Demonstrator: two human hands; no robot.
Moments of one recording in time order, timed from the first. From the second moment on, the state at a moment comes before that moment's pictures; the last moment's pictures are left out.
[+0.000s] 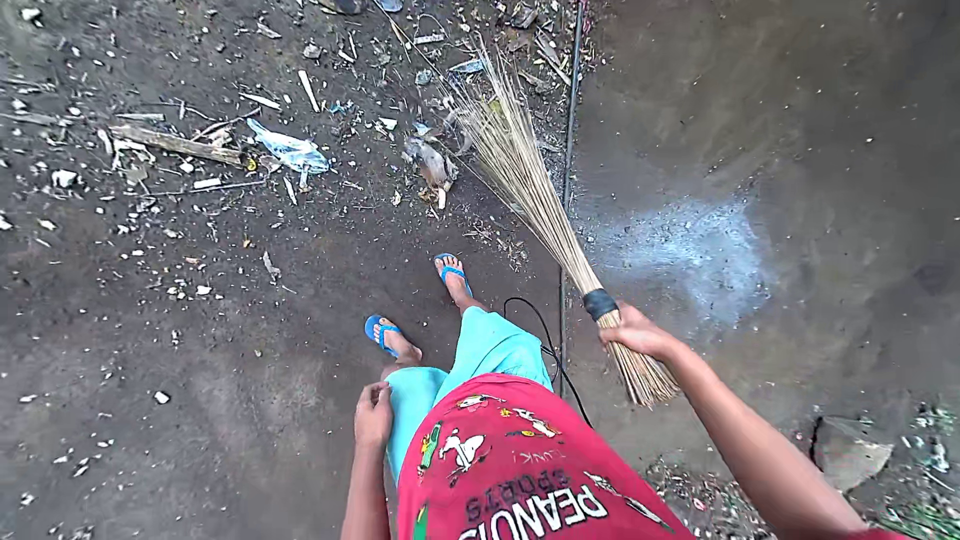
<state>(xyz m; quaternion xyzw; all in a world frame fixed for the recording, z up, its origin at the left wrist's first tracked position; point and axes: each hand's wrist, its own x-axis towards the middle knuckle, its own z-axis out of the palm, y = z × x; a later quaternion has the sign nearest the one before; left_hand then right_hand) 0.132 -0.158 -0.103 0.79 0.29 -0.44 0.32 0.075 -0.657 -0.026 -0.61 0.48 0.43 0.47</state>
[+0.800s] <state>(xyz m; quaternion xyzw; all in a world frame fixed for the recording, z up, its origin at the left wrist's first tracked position) 0.095 -0.159 -0.102 0.76 0.38 -0.48 0.21 0.112 -0.622 -0.086 -0.57 0.46 0.47 0.49</state>
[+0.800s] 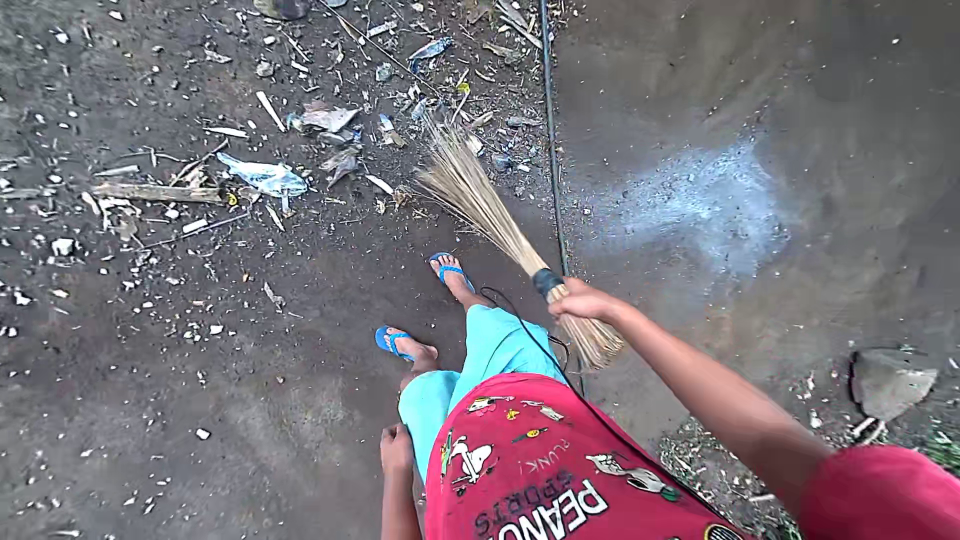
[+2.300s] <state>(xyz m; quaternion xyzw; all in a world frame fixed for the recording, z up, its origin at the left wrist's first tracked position) 0.161 -0.181 -0.098 0.77 0.32 -0.46 0.30 0.194 -0.548 -0.090 -0.65 0.21 0.61 0.41</state>
